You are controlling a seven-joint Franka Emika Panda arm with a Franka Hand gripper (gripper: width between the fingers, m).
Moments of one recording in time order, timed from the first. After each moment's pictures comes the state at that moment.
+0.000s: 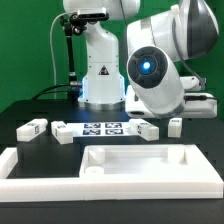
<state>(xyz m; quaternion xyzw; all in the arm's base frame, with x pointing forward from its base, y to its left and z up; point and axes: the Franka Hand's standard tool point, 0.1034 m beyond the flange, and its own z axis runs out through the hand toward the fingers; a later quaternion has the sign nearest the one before) 0.405 0.149 0.038 -0.86 0.17 0.46 0.14</state>
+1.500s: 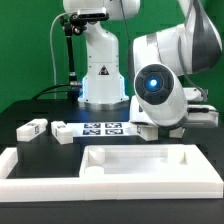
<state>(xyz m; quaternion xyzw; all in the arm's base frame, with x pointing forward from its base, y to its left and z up) 0.389 0.158 0.013 -0.86 0.17 0.47 0.13</state>
